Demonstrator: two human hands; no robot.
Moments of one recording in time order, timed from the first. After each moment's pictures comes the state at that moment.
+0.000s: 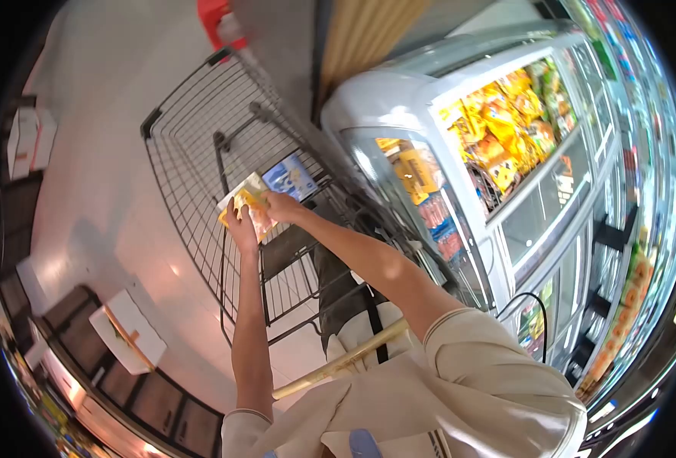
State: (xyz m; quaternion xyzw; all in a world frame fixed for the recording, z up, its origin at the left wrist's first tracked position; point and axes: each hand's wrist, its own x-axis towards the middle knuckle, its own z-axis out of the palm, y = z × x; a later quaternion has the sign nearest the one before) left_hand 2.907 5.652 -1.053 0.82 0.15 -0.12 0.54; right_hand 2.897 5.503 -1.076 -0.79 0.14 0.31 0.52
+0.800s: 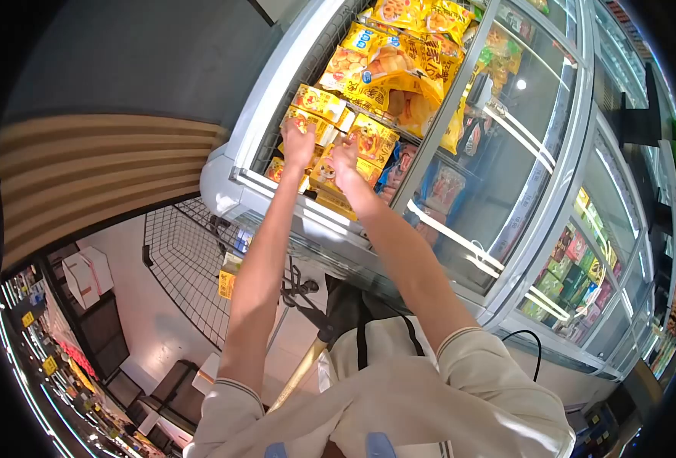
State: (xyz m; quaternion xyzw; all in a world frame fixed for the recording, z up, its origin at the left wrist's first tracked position) left_hand 2.857 5.105 -0.968 0.86 -0.22 -0.30 0.34; right_hand 2.759 5.084 -1.049 -0.23 0.64 -0.23 0.70
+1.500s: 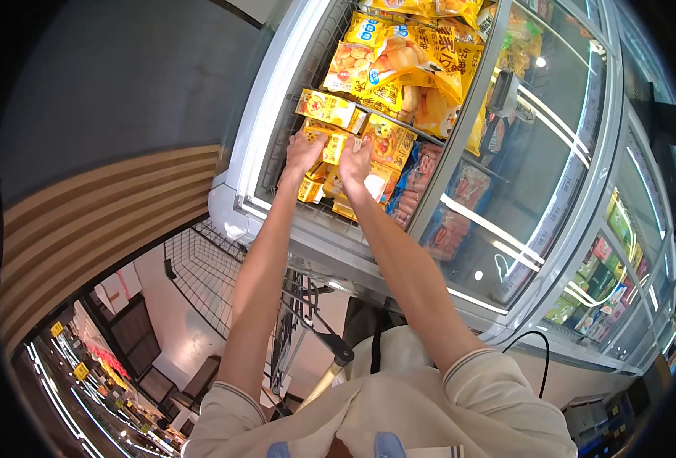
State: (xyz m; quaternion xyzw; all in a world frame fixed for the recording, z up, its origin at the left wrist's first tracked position) left_hand 2.899 5.087 -1.025 0.87 -0.28 -0.39 0.13; right_hand 2.781 5.076 -1.098 -0.42 0.75 -0.22 0.45
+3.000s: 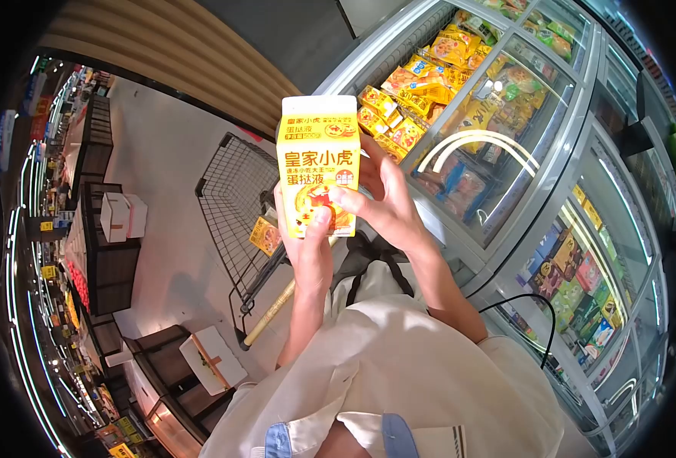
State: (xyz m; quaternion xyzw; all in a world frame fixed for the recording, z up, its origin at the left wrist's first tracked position) left_hand 2.605 5.367 -0.606 0.52 -0.16 -0.23 0.81; right_hand 2.546 5.242 -0.608 -0.52 0.11 -0.25 0.81
